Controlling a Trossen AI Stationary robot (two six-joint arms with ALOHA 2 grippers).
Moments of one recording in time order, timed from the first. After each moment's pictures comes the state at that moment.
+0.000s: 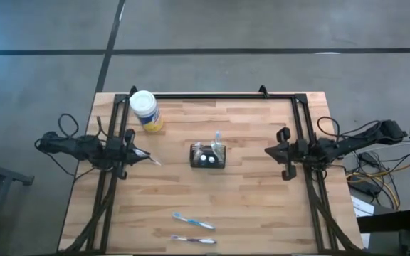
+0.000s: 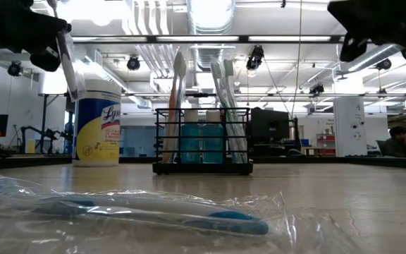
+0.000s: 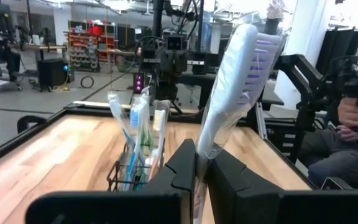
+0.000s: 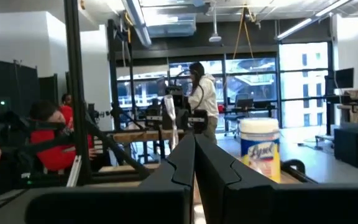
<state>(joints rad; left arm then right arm) -0.27 0.00 0.17 -0.13 -0.22 -0.10 0.26 0.56 0.02 0.87 0.27 0.01</state>
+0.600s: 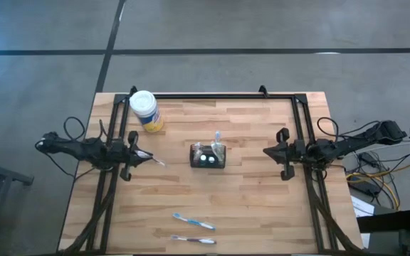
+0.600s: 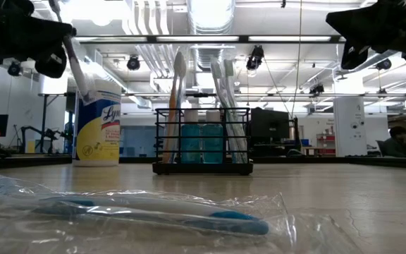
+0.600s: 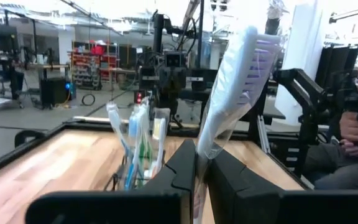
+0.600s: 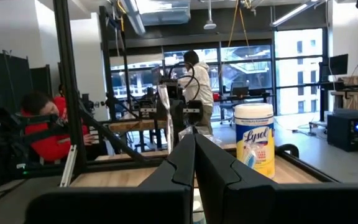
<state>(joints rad) -0.27 0.00 0.06 0.07 -0.23 -0.07 0.26 0.54 0.01 0.81 0.30 0.03</state>
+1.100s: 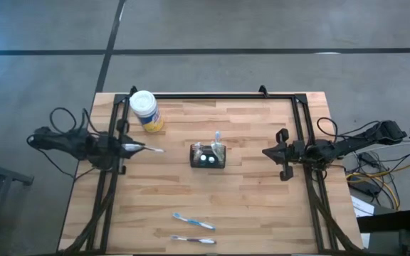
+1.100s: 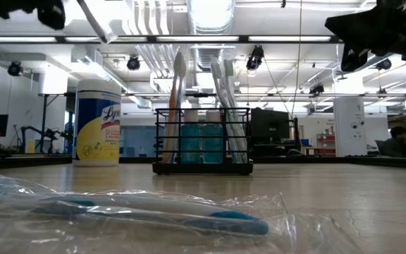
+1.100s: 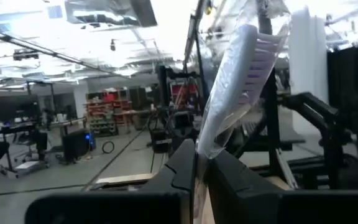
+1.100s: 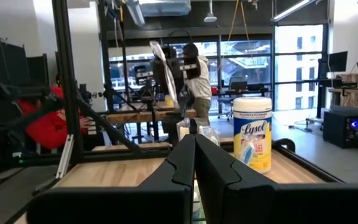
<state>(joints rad) -0.27 0.24 0.30 0.18 -0.23 0.17 0.26 0.54 0.01 0.77 0.30 0.02</state>
